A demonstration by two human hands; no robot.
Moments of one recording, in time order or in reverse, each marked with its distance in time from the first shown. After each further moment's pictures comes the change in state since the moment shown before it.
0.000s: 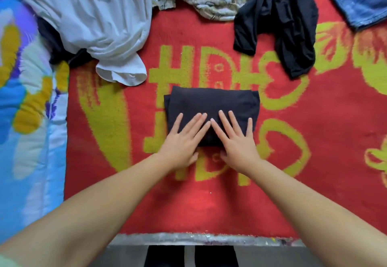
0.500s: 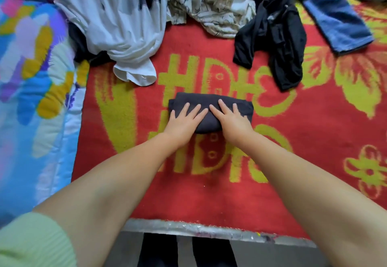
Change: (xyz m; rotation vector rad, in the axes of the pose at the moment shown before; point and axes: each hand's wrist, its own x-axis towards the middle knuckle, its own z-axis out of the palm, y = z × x) left_hand 0.019 -0.004 -0.036 -0.257 -0.279 -0.272; right_hand 0.037 -0.012 -0.057 -0.026 -0.303 0.172
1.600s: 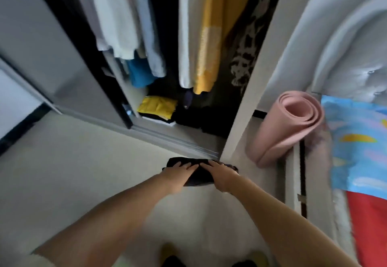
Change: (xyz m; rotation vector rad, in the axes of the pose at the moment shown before) left_hand -0.756 0.264 0.351 -0.993 0.246 -1.373; right_hand -0.564 -0.393 0.305 -1.133 -0.282 -1.503
